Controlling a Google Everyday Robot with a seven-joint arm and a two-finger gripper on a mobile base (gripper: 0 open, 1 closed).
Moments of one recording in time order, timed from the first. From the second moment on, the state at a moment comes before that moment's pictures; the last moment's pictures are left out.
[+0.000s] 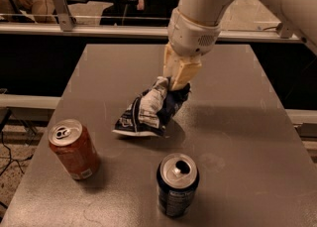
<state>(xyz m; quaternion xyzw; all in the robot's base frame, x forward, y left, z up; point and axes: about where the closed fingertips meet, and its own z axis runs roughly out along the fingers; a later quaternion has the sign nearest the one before) 0.511 -0.041 0.912 -0.83 0.54 0.07 0.11</state>
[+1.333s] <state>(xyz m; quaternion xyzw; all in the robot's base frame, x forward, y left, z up) 0.501 0.019 0.902 -0.85 0.50 0.09 0.10</state>
